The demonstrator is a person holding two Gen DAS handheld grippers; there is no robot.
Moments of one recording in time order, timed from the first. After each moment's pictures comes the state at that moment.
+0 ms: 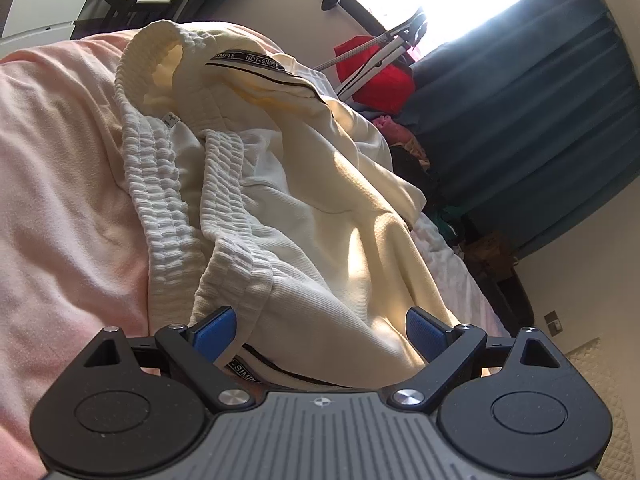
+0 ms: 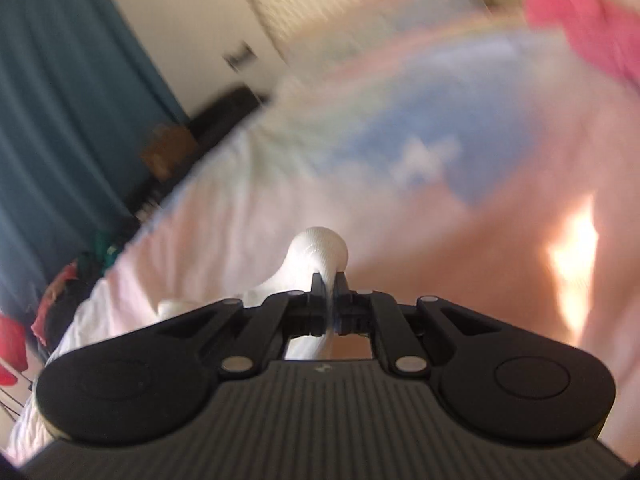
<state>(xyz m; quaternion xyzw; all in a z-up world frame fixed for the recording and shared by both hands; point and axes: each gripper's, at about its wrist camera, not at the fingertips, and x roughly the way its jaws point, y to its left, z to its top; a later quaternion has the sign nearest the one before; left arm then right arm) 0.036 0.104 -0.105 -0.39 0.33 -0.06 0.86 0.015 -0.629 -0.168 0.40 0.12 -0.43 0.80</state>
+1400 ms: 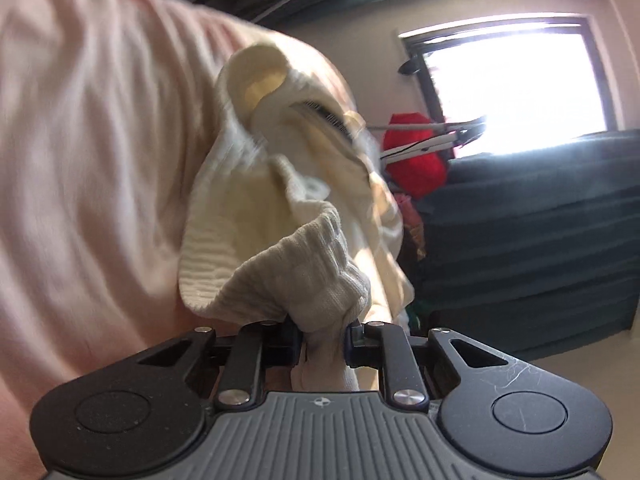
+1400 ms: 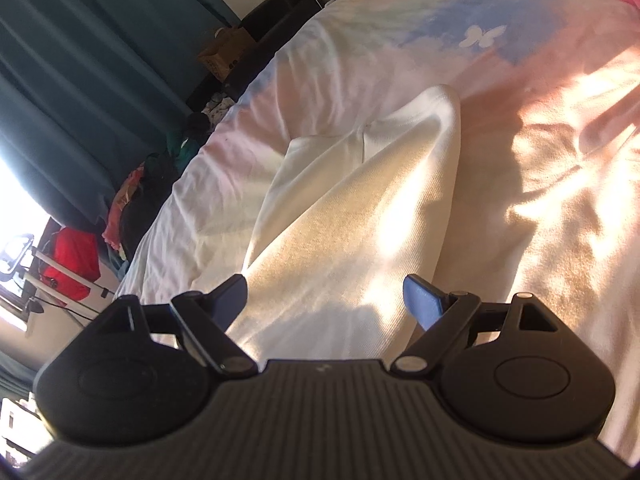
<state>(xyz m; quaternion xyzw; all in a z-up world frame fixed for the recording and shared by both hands) 0.015 0.180 -0.081 -0.55 0.24 -0.01 0.80 0.000 -0.491 -0.109 0.45 0.22 -0.30 0.82</state>
